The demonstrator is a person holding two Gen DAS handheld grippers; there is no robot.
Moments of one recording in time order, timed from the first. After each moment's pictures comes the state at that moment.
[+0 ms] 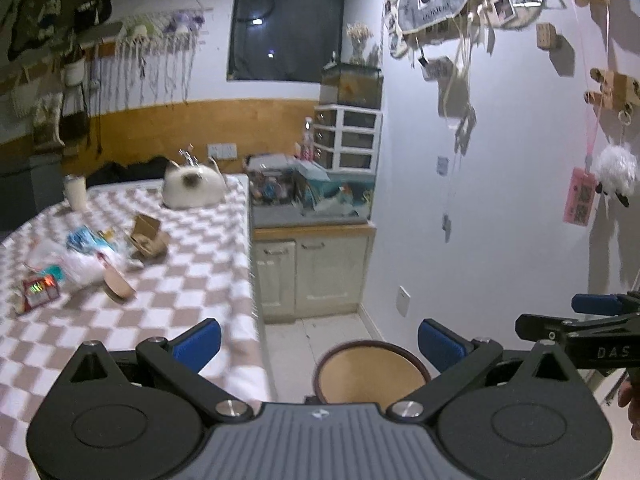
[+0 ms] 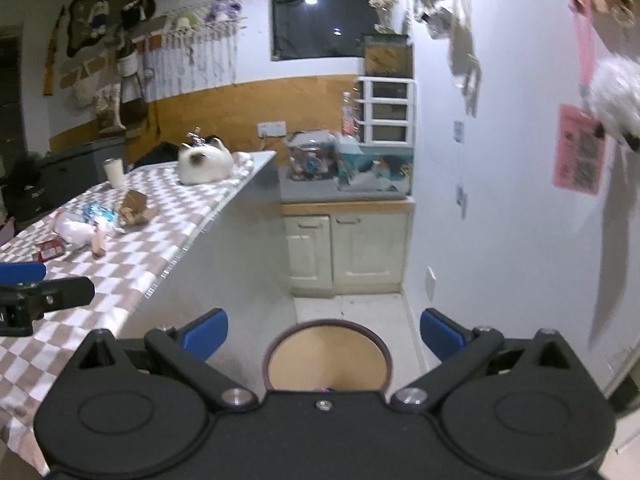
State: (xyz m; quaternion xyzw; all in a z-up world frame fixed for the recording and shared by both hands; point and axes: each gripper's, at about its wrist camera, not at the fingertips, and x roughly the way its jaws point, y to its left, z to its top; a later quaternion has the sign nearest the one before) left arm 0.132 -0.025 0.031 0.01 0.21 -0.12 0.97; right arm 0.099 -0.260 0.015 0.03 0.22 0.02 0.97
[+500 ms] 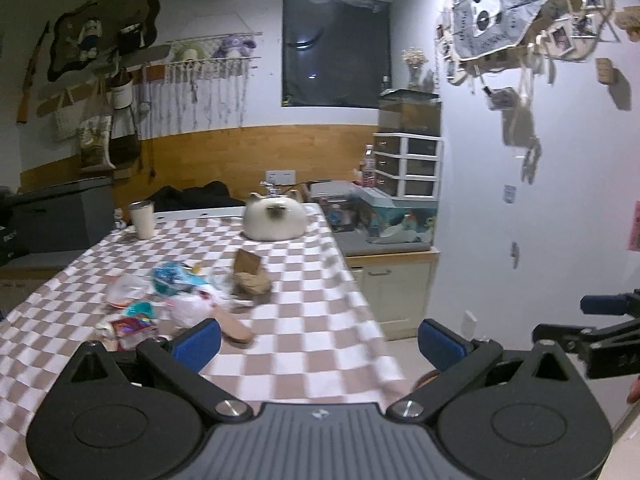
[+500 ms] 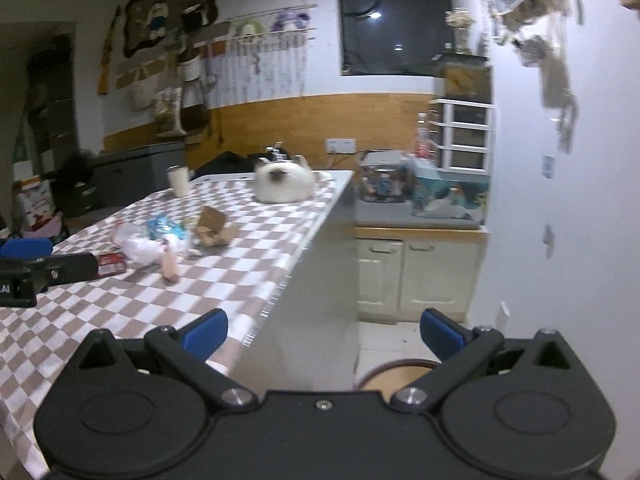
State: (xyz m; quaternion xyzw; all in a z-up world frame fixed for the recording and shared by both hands) left arm 0.160 0.093 0.059 0.03 0.18 -0.06 0.98; right arm 0.146 -0.155 0.036 0.02 0.20 0.11 0.97
